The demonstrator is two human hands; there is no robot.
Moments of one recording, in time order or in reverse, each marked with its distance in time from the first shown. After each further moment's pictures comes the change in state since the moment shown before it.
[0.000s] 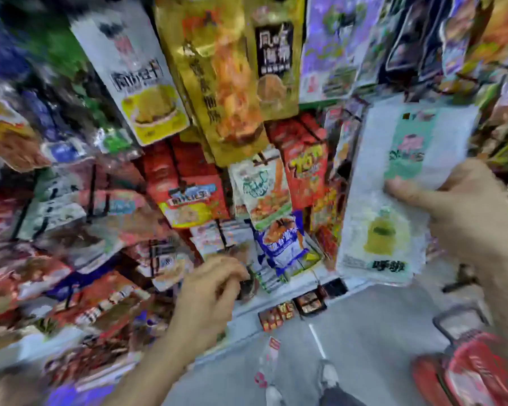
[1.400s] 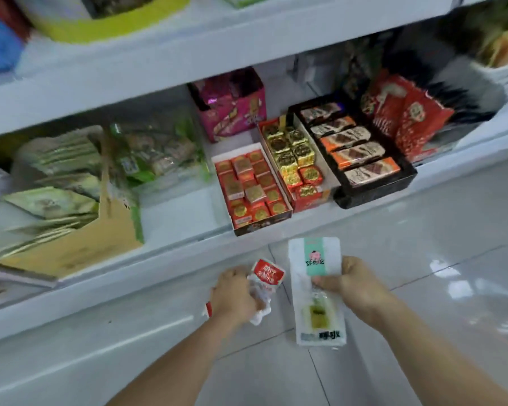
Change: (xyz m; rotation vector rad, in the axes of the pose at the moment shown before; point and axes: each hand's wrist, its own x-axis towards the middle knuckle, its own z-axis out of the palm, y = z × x) left_hand -0.328 -0.604 0.614 0.384 -0.482 -0.809; right_hand -0.216 0.918 0.095 -0.058 -0.175 0.853
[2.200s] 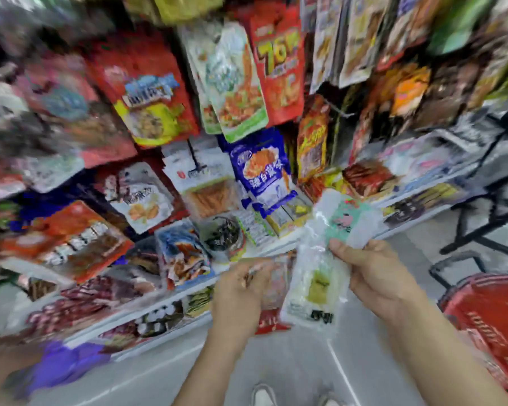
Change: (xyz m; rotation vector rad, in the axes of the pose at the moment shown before) left_hand -0.473 0.274 -0.584 -0.950 0.195 0.279; right_hand -0.509 -0.497 -0.063 0.660 -0.007 -0.332
